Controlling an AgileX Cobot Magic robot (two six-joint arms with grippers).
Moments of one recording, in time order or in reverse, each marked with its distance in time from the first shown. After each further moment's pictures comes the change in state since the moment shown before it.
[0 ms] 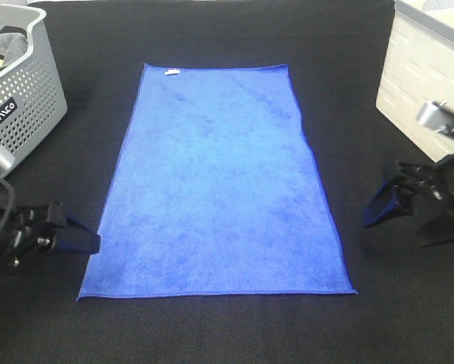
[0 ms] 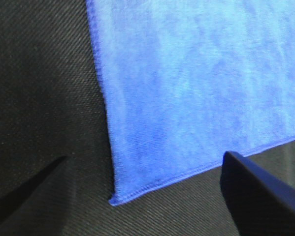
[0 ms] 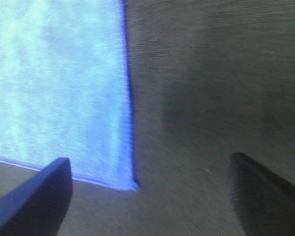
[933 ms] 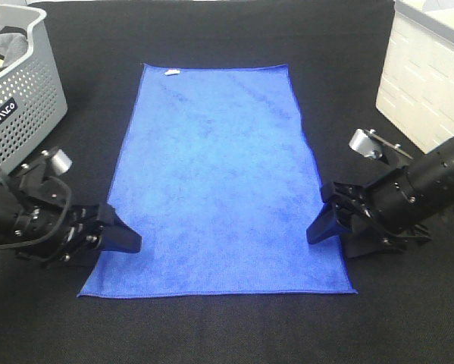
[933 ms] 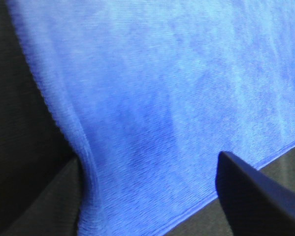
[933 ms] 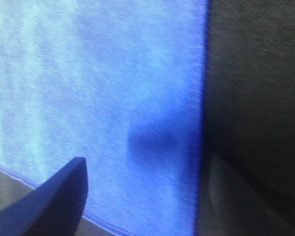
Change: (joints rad) left arm -0.106 0.222 -0.157 -0.085 0.050 0.078; right arm 0.150 0.245 -0.055 0.249 -0.061 -0.183
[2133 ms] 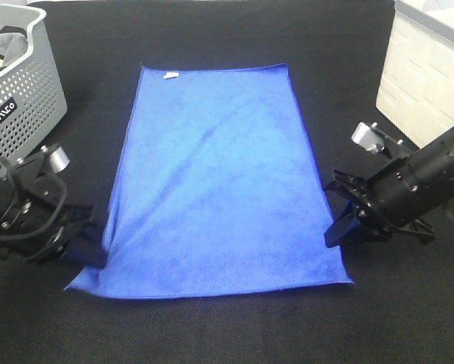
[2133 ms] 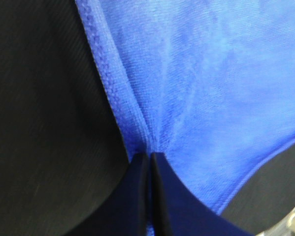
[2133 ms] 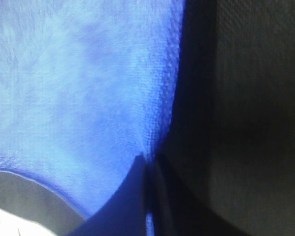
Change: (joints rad) left arm -0.010 -0.106 -0.026 0.474 -0.020 -0.470; right arm 0.000 -0.058 -0.019 -0.084 0.069 0.182
